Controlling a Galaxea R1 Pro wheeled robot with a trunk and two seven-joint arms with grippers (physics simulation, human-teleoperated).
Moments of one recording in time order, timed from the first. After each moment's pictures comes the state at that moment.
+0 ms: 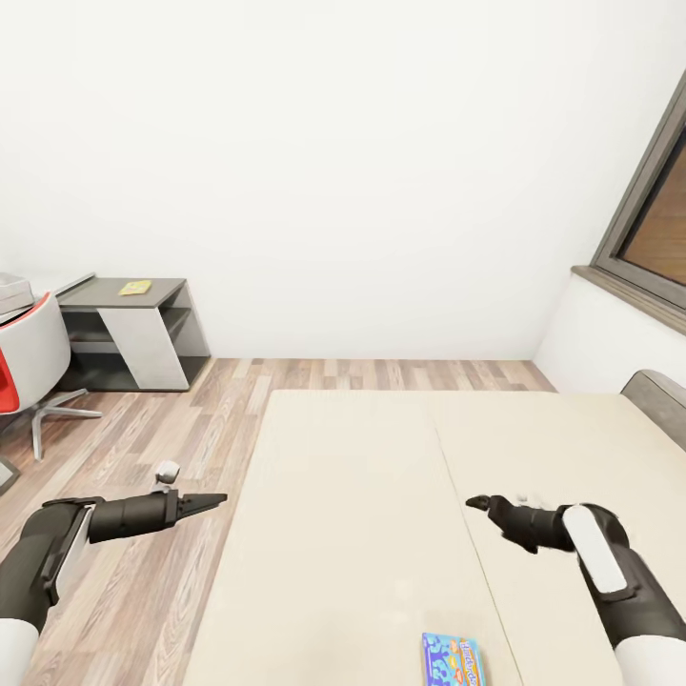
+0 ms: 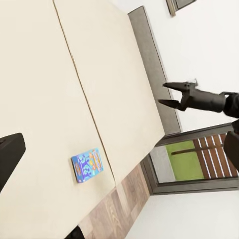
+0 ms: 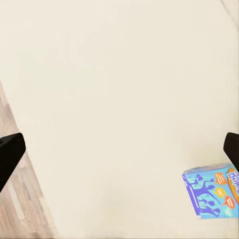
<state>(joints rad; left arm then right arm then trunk) -0.55 0.31 0.24 -0.97 -0.01 0.88 -1.43 -0.50 -0.21 -0.20 -1.06 -0.82 0.99 -0.12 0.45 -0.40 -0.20</state>
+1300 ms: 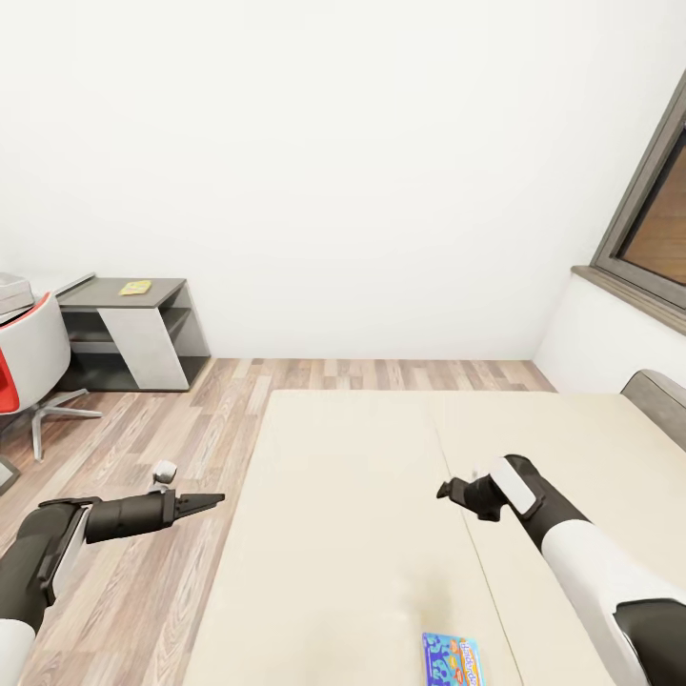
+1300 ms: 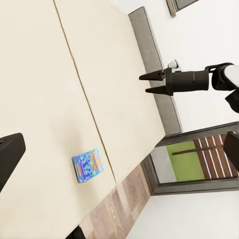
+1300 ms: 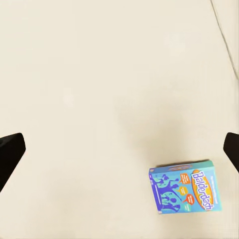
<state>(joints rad) -0.55 0.31 0.24 -0.97 -0.01 0.88 -1.44 -0.87 -0.15 0.14 -0.51 -0.76 0.86 -0.24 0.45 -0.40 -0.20</state>
